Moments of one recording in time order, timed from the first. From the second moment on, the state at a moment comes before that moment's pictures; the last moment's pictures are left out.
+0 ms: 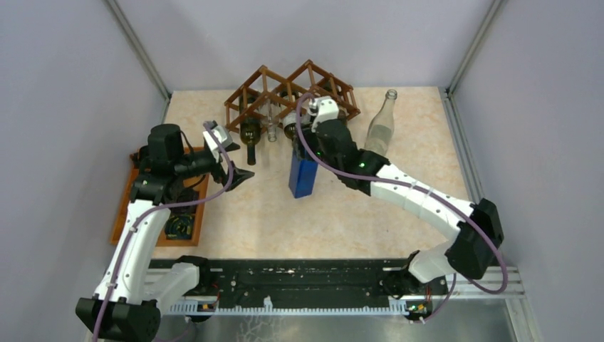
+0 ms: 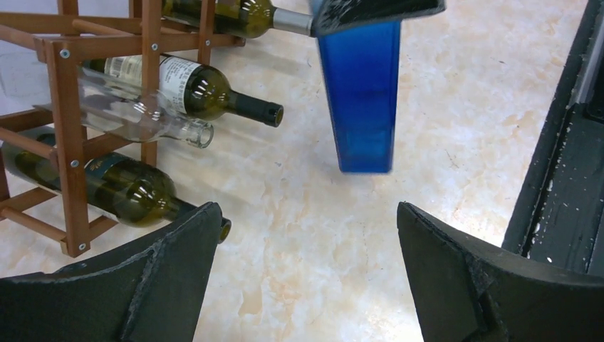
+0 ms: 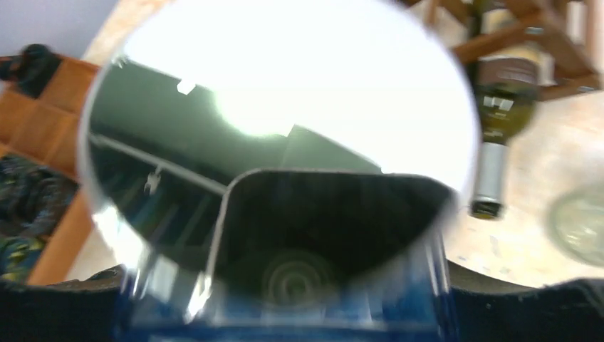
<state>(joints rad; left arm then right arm) -0.14 0.95 1.02 -0.53 0.84 0.46 0.88 1.42 1.26 -0.18 0.32 0.35</state>
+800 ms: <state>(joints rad) -0.14 0.97 1.05 -0.49 0.79 0.43 0.57 1.17 0.99 -0.14 0.59 0.16</state>
